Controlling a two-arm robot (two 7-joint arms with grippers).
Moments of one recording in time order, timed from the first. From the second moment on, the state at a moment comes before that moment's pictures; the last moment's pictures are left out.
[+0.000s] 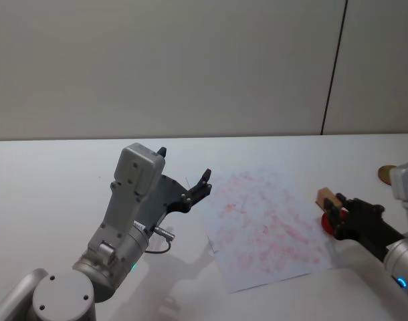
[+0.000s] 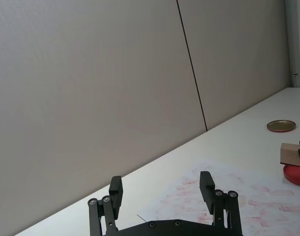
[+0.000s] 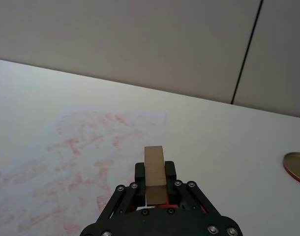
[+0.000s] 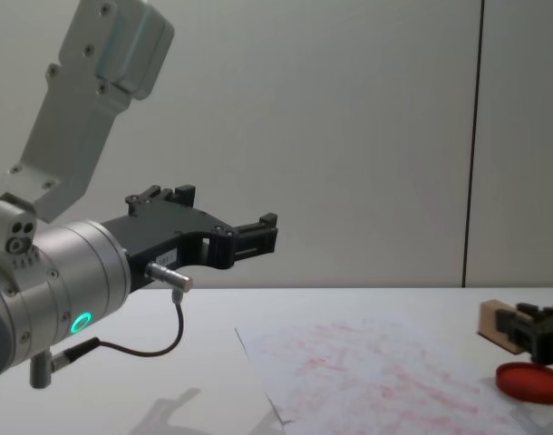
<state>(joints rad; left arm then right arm) -0.24 0.38 0.45 -1.63 -0.20 0.01 -0.01 0.17 0.31 -0.21 -1.43 0.25 0.09 0.27</state>
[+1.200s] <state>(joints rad) -0.24 0.38 0.45 -1.63 -0.20 0.01 -0.01 0.13 0.28 -0.28 -1.47 0.25 0.19 0.36</state>
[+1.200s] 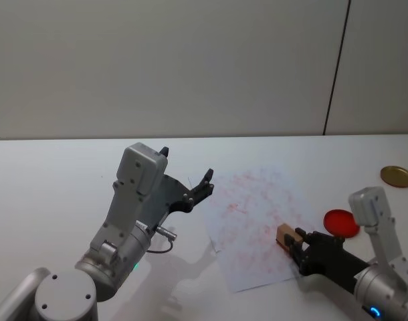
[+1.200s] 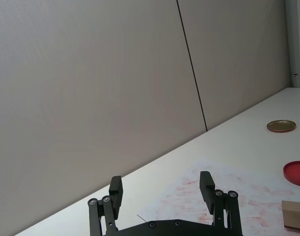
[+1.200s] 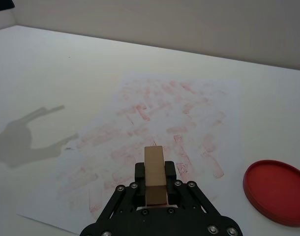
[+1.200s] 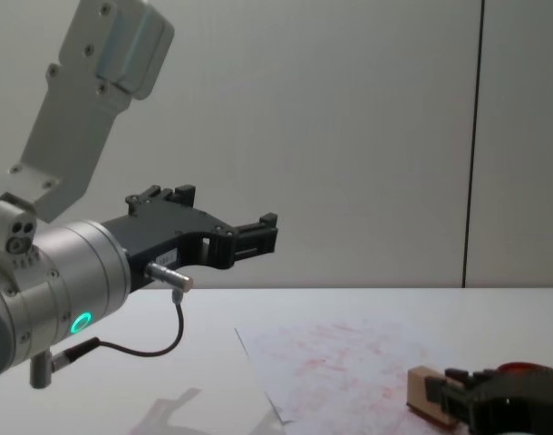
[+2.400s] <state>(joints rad) -0.24 0.38 0.45 -1.63 -0.20 0.01 -0.01 0.15 0.29 -0.26 -1.49 0.28 0.18 0.34</state>
